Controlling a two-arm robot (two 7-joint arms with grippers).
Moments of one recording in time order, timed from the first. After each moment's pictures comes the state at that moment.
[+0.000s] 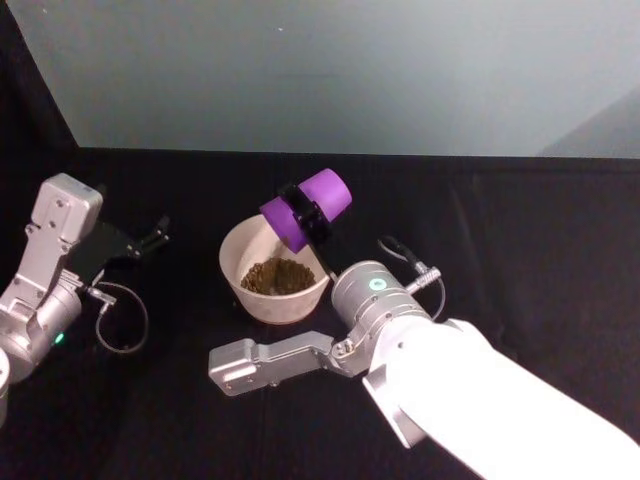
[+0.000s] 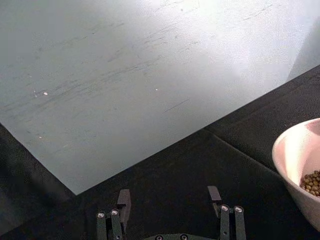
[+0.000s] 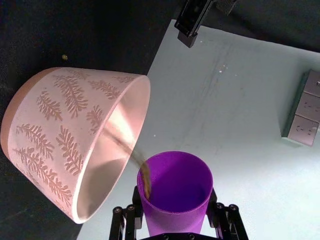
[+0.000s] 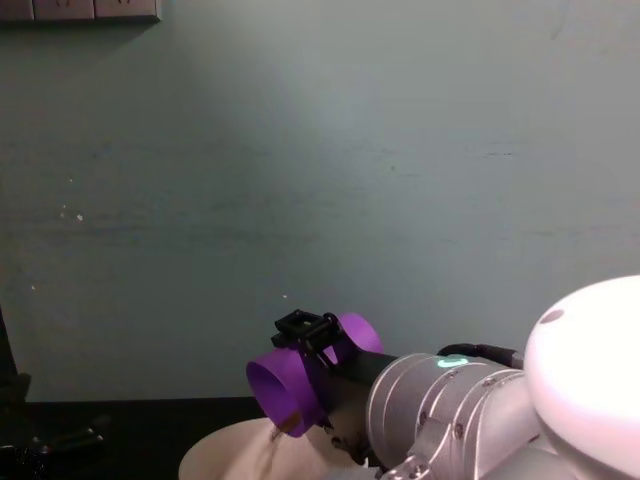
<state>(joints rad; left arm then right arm) -0.20 0.60 0.45 -1.41 -0.25 -0.12 0.03 0.44 0.28 -0.90 -1.58 -1.50 0.34 0.41</state>
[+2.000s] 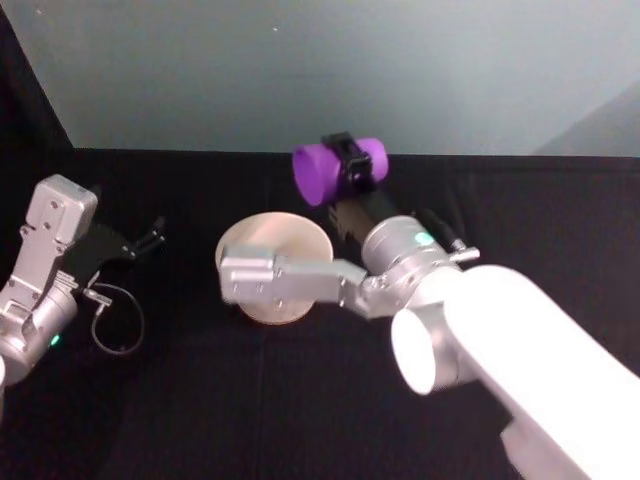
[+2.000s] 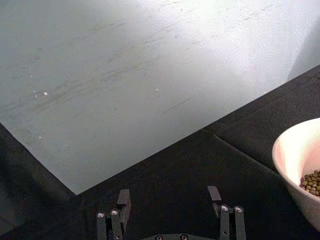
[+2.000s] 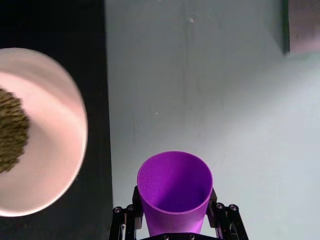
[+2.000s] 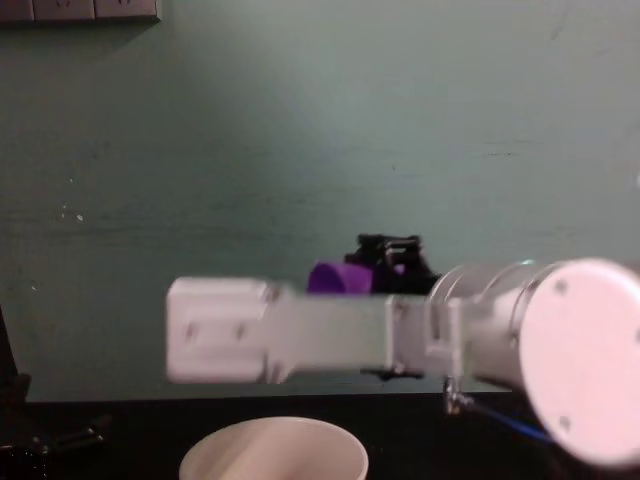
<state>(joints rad) -0.20 0.60 0.45 -1.41 -0.25 -0.12 0.03 0.35 0.21 -0.67 -1.66 -1.24 0.39 0.37</state>
